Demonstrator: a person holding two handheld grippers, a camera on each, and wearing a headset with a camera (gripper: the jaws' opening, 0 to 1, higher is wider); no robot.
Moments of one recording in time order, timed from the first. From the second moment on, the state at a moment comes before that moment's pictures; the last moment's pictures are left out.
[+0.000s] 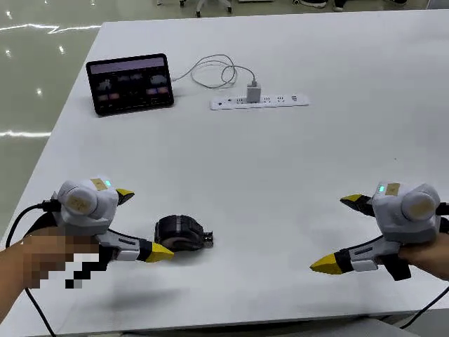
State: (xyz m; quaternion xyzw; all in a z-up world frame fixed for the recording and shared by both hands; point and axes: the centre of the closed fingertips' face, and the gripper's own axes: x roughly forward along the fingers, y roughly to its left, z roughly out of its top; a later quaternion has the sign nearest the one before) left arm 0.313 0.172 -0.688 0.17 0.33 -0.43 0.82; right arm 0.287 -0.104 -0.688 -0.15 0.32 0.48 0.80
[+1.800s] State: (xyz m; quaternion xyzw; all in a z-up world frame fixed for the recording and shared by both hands) left arm 0.298 0.125 -0.727 0.35 0.36 -0.57 0.65; right arm 0.300 0.058 -0.707 -0.22 0.23 0.64 0.70
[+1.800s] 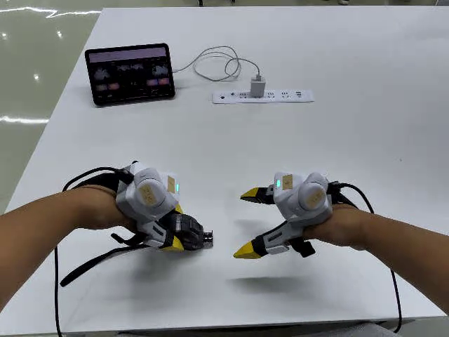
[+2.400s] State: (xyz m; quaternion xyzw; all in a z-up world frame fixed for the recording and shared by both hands) left arm 0.298 0.126 -0.728 0.35 0.37 -0.57 0.65; right arm 0.297 0.096 -0.743 -0.26 0.24 0.66 0.67
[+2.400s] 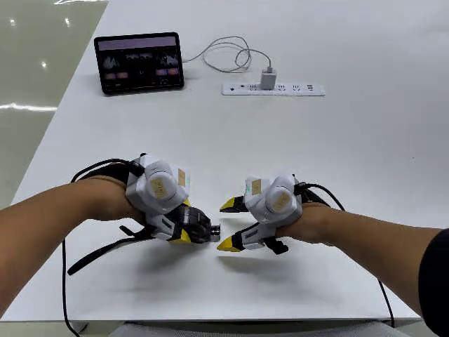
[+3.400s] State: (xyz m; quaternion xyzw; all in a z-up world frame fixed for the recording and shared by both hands) left arm 0.299 0.125 -0.728 0.34 0.36 -0.57 0.66; right arm 0.293 0.105 -0.759 -0.29 0.25 0.65 0.65
